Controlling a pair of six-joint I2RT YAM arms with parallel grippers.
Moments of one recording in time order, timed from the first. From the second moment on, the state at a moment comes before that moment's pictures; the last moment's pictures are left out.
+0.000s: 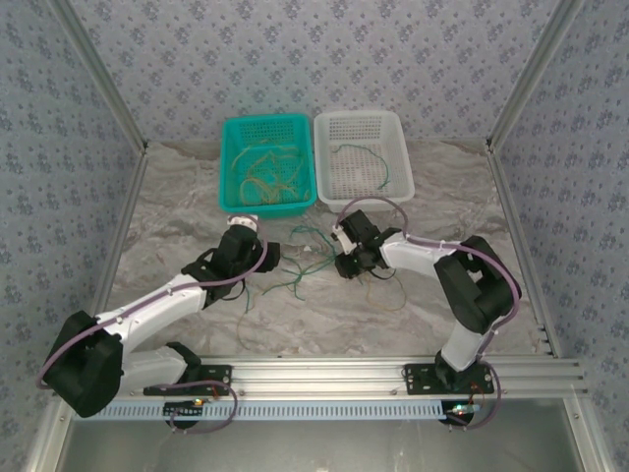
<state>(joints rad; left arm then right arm) -0.64 1.17 0.61 -0.14 -0.25 -0.43 0.63 1.72 0.94 -0.36 -0.09 0.11</state>
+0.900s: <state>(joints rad) -0.63 0.66 0.54 -0.10 -0.27 -0.38 0.62 1.28 1.11 -0.52 -0.22 0.13</state>
